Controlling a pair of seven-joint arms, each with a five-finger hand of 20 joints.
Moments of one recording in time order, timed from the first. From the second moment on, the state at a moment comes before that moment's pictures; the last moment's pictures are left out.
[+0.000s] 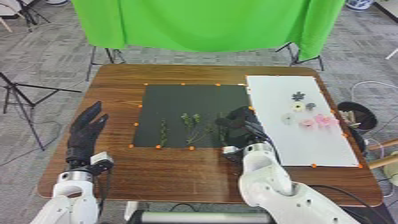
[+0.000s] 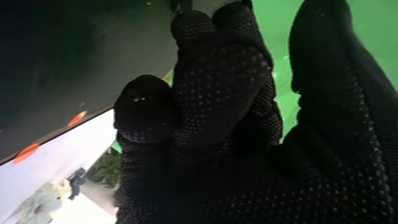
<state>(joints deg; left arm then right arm) 114.6 -59.0 -88.1 -104.3 48.7 15.7 22.2 -77.5 -55.2 39.0 -102.8 -110.2 34.8 35.6</state>
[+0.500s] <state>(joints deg) 114.9 -59.1 -88.2 -104.5 48.7 15.8 22.3 -76.2 -48.8 38.6 -105.8 -111.9 24.3 35.5</state>
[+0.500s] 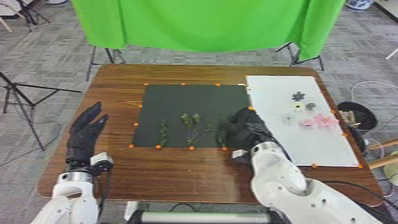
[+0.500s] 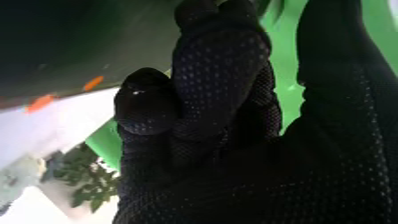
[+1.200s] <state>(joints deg) 115.2 -59.1 -88.2 -104.8 48.7 15.7 22.1 -71.6 -44.6 38.9 -110.1 -96.9 19.5 24.8</state>
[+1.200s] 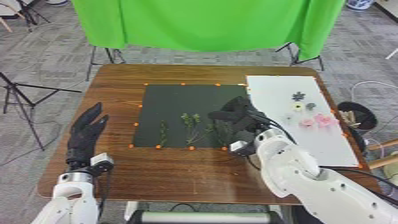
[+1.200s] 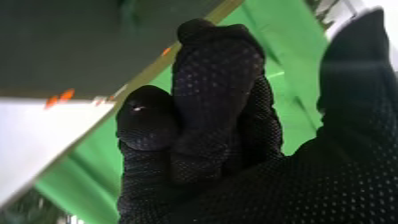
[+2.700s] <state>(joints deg) 114.8 -59.1 -87.8 -104.7 48.6 15.5 22.0 -74.7 -45.5 48.1 -113.5 -87.1 8.6 21.7</state>
